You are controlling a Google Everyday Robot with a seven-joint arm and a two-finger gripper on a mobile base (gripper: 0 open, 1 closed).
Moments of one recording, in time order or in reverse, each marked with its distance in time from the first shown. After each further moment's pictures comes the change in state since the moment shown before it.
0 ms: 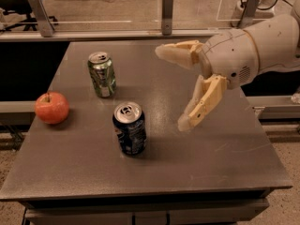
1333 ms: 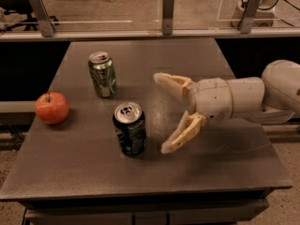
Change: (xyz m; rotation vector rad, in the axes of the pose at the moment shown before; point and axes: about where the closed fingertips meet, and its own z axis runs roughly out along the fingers) arm 0.069 -0.010 0.040 0.090 -0.208 -0.010
